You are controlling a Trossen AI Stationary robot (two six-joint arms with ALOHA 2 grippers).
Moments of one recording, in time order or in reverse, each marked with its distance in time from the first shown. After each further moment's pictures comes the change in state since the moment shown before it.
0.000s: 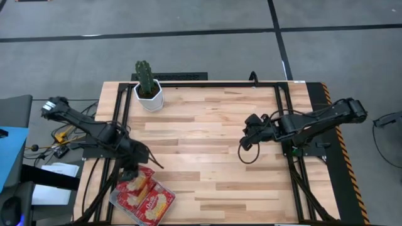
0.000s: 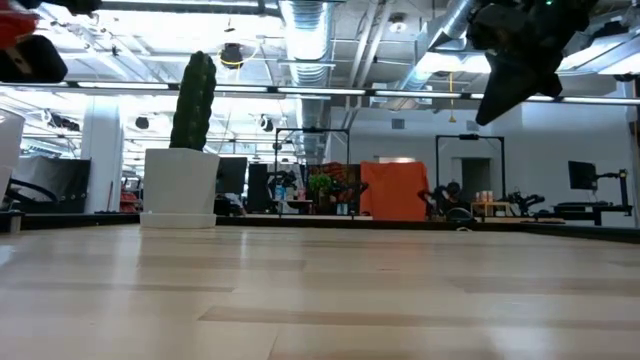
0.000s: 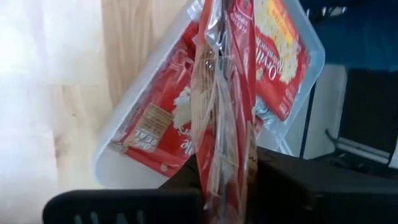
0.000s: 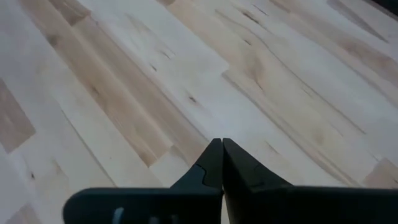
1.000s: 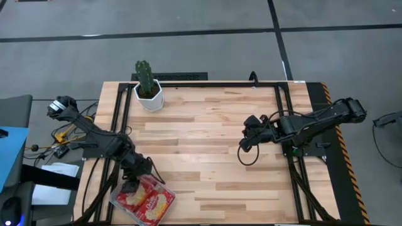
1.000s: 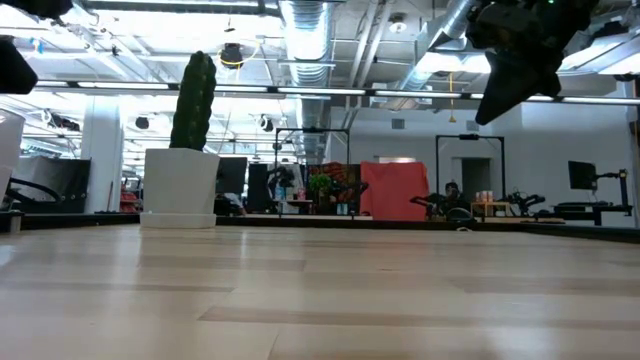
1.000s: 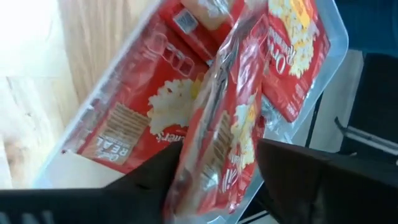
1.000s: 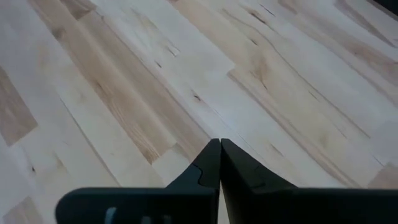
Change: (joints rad) left arm -0.144 0.173 0.000 0.120 -0.031 -0.114; right arm 0.016 0.014 0.000 0.011 0.002 -0.018
